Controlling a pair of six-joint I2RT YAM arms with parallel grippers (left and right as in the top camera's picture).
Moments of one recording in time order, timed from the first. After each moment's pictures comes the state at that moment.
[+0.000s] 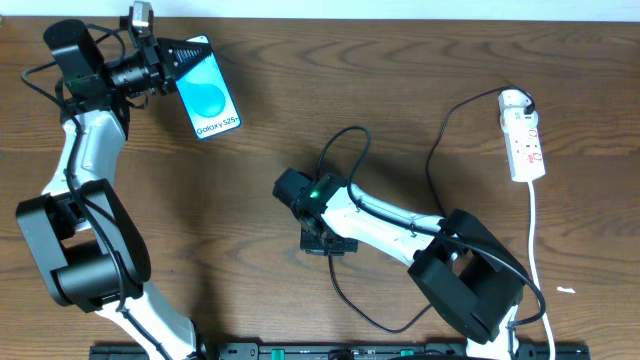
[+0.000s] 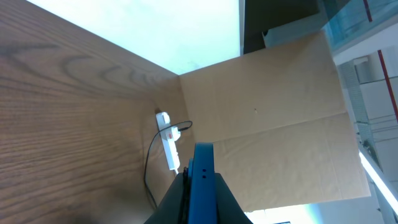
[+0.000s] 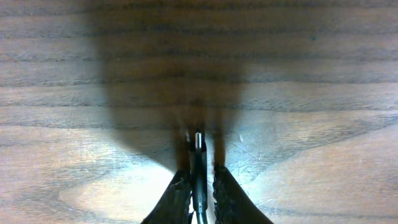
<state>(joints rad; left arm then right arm) 0.30 1.94 1.40 0.25 1.44 -0.96 0.90 2.00 1.32 -0.92 -0.04 0.97</state>
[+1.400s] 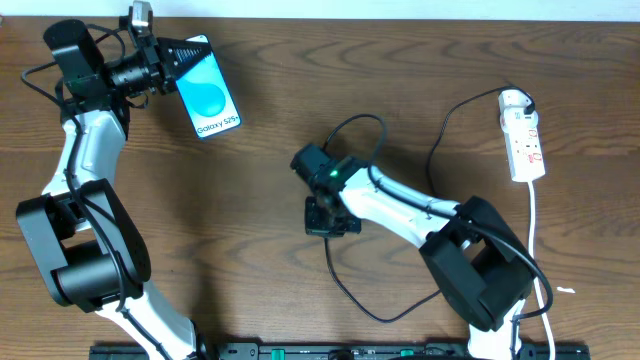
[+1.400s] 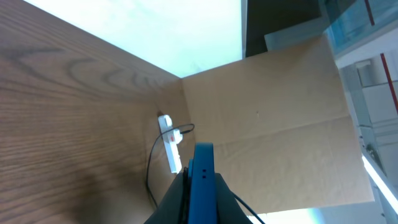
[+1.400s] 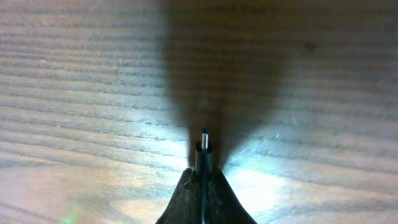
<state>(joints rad) 0.30 1.94 1.40 0.25 1.42 -0.96 0.77 2.00 1.32 -0.81 -0.20 0.79</state>
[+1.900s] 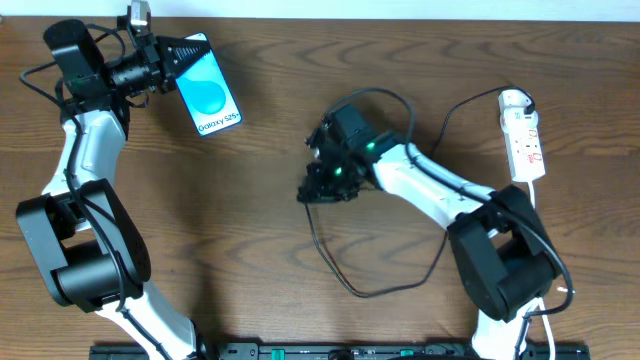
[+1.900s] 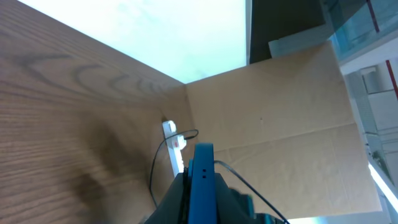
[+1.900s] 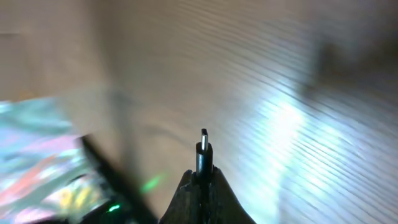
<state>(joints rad) 0.30 1.94 1.40 0.25 1.39 -0.96 0.58 1.97 1.32 -0.52 -0.72 0.47</state>
